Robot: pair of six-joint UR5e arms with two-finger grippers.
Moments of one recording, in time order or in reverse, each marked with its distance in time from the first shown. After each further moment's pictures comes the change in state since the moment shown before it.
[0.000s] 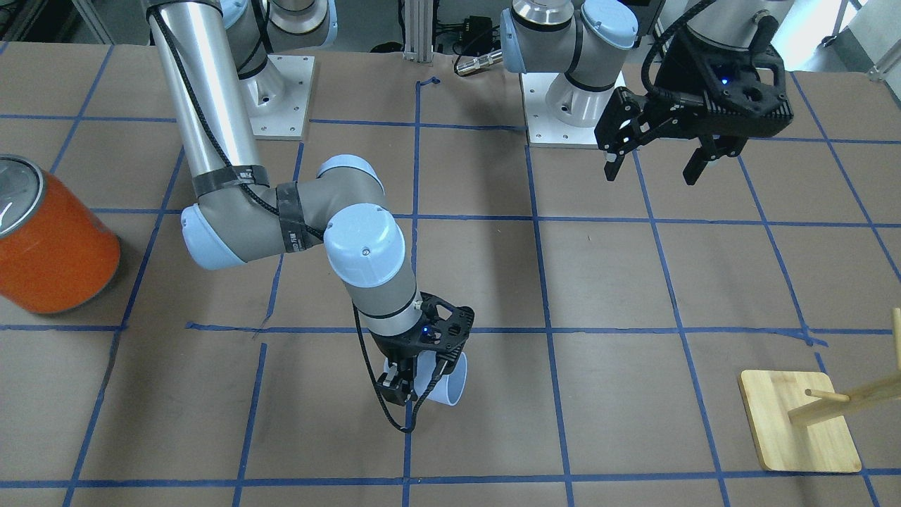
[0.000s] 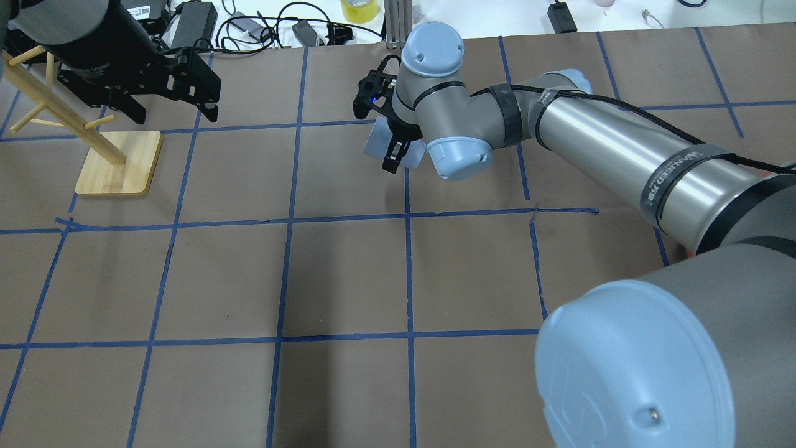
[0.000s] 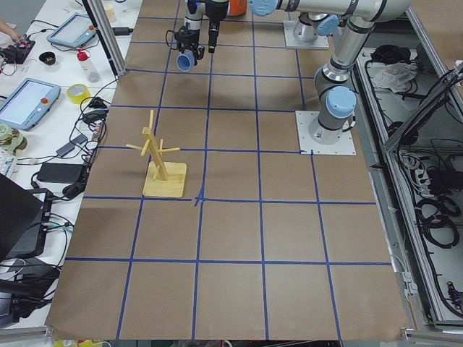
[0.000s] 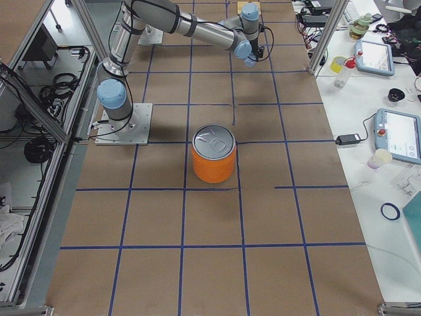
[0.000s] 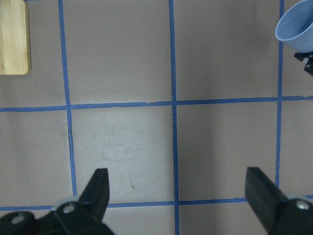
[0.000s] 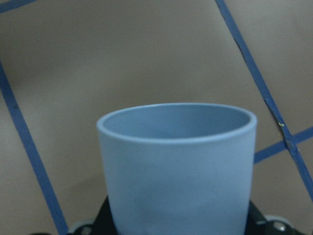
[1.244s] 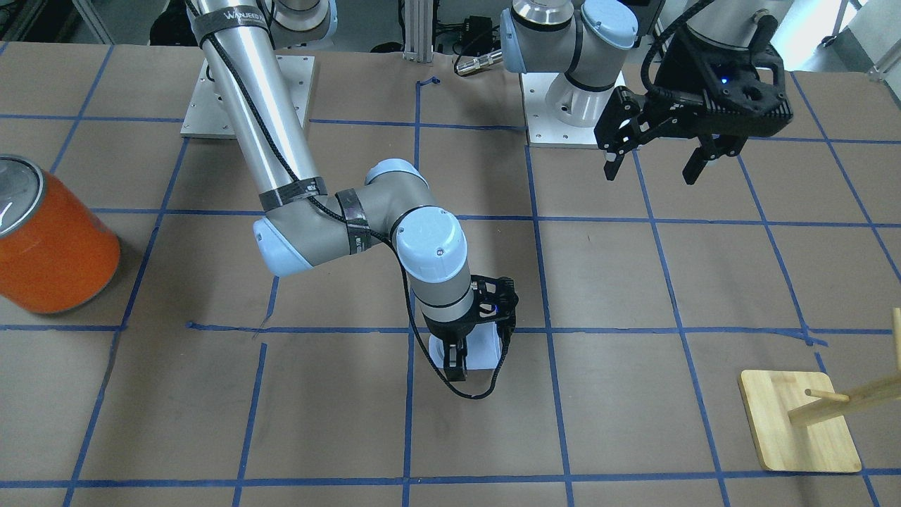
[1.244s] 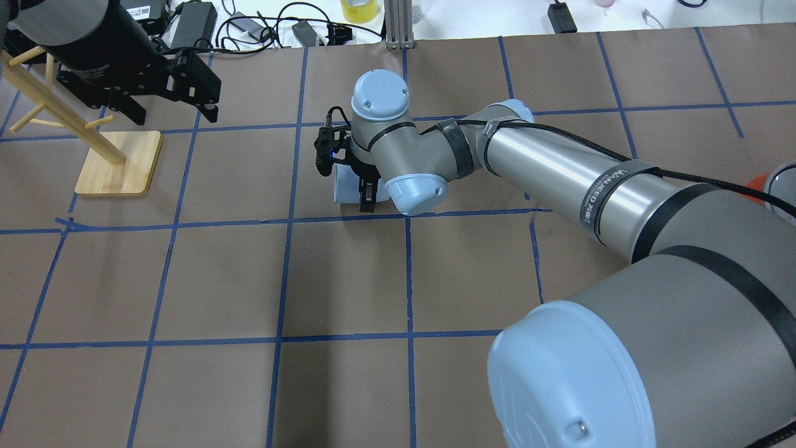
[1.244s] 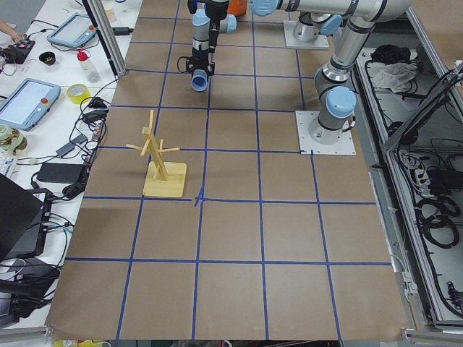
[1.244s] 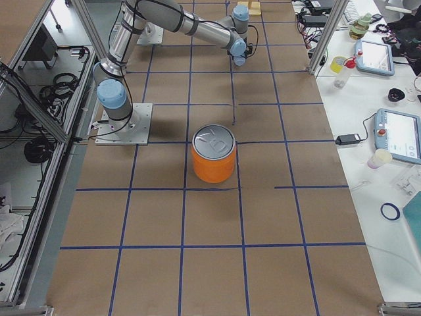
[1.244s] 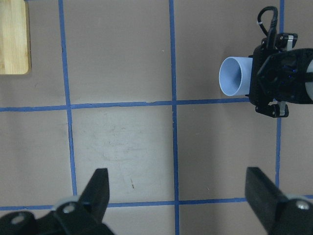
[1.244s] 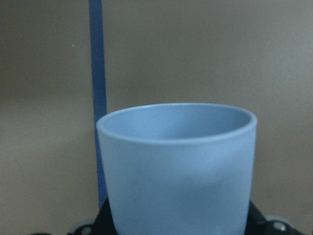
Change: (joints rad) left arm 0.000 0.001 -0.003 0.001 -0.001 0.000; right arm 0.093 0.062 0.001 0.001 0.001 -0.203
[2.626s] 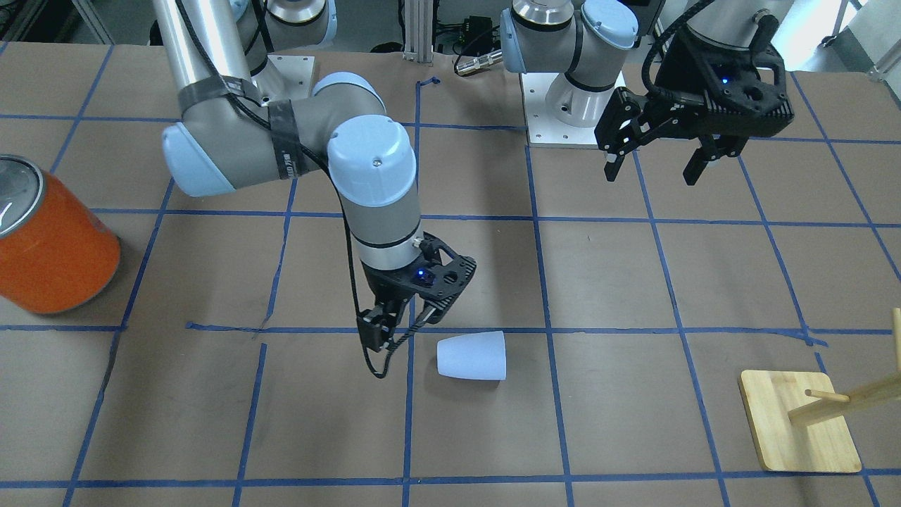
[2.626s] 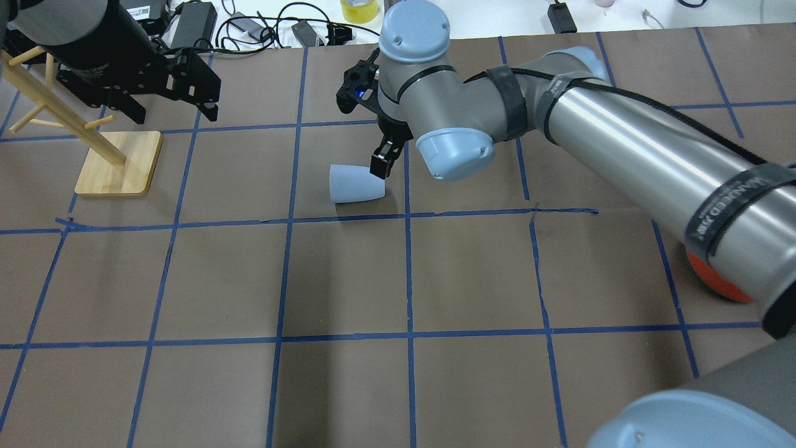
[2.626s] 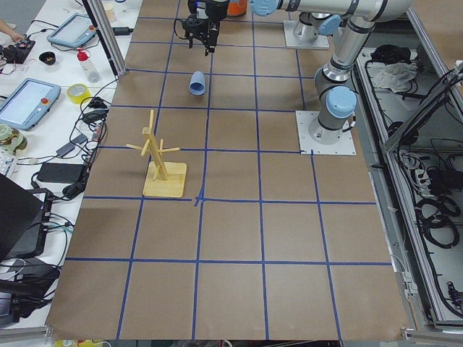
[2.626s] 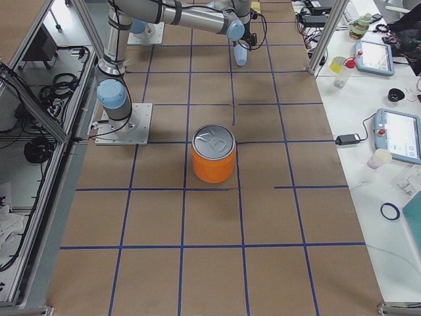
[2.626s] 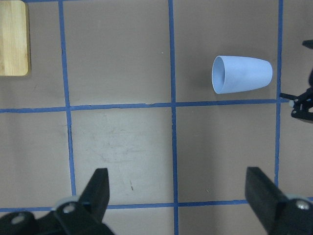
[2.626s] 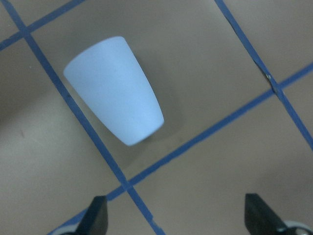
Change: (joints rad) left arm 0.000 0.001 -0.001 0.006 0.000 -0.002; right arm -0.098 -0.251 0.024 0.233 -0.090 0.501
